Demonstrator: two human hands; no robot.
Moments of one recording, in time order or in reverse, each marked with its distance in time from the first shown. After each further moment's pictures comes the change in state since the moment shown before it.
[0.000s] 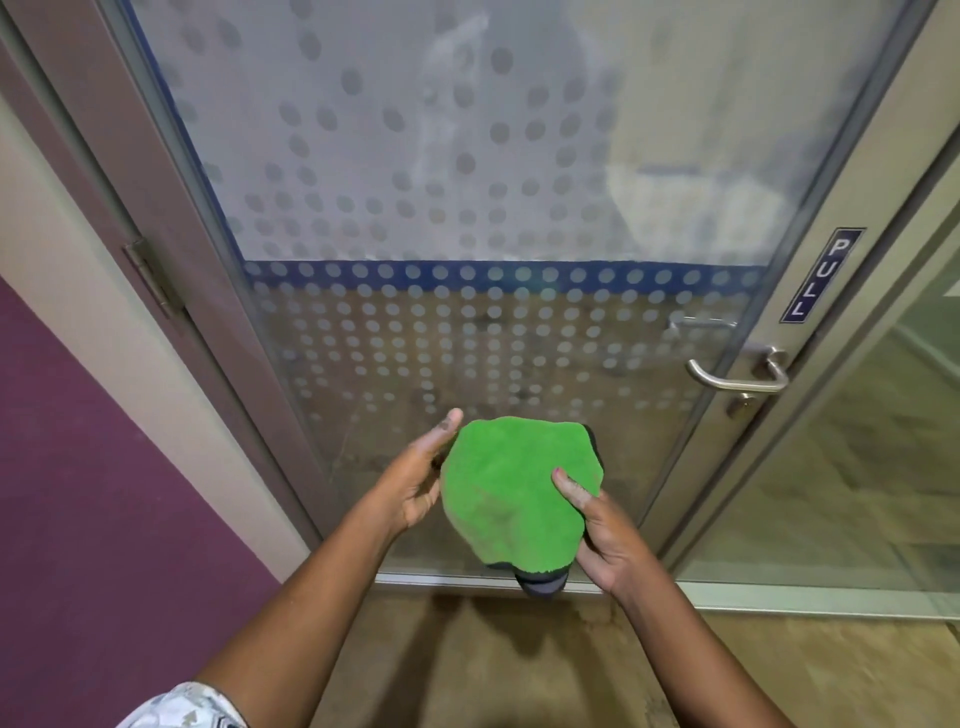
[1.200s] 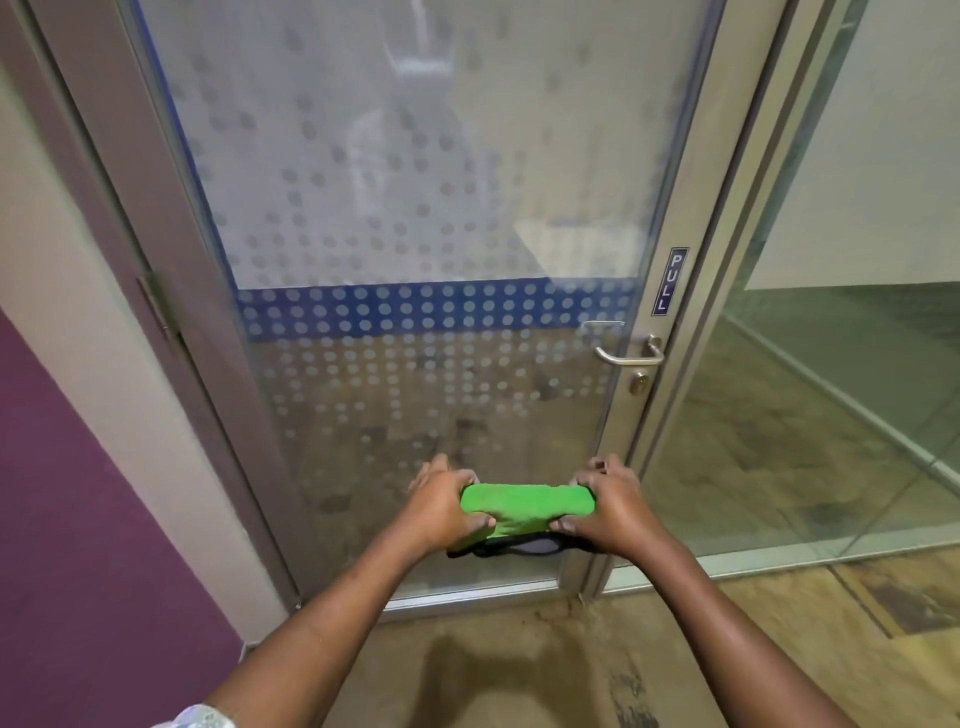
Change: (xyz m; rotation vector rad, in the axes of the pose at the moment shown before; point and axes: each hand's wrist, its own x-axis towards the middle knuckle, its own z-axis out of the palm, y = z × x) left_hand -0.125 -0.047 0.034 1.538 0.010 0.425; right_hand -0.143 -0.008 -0.020 -1.613 0.395 -0.392
